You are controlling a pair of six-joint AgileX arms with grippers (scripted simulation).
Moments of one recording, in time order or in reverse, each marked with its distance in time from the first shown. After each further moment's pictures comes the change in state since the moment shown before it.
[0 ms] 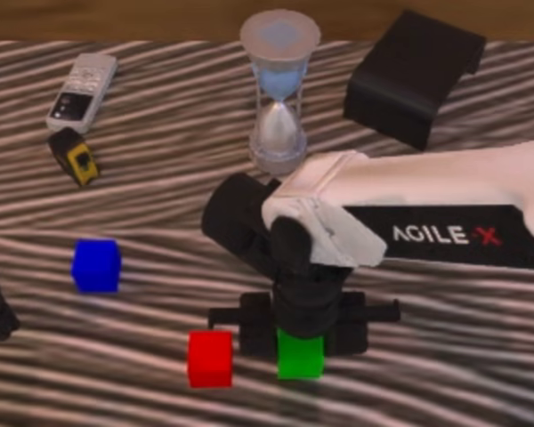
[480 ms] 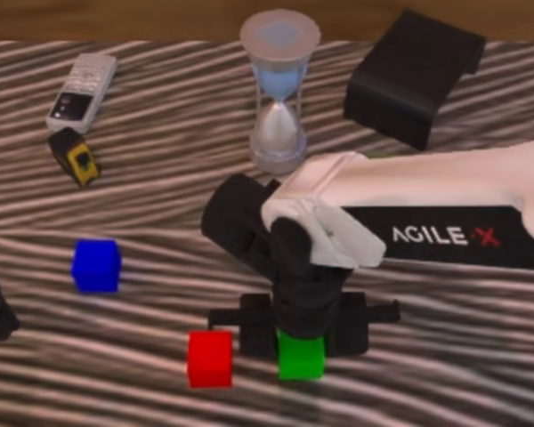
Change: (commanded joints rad) left arm 0.000 0.000 0.000 0.000 0.000 0.000; right arm 0.000 0.000 0.000 0.000 0.000 0.000
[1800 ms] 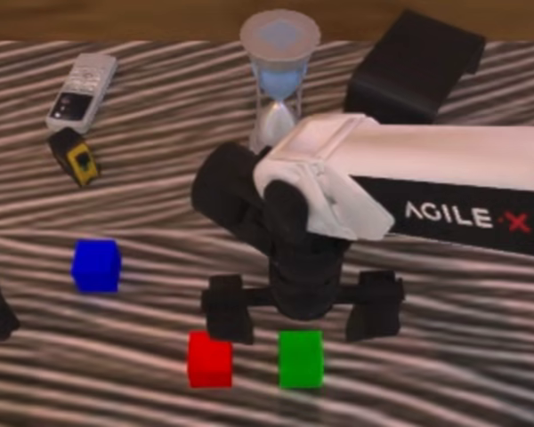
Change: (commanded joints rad) left arm 0.000 0.000 0.000 0.000 0.000 0.000; right arm 0.011 -0.054 0.102 -0.159 -0.002 0.002
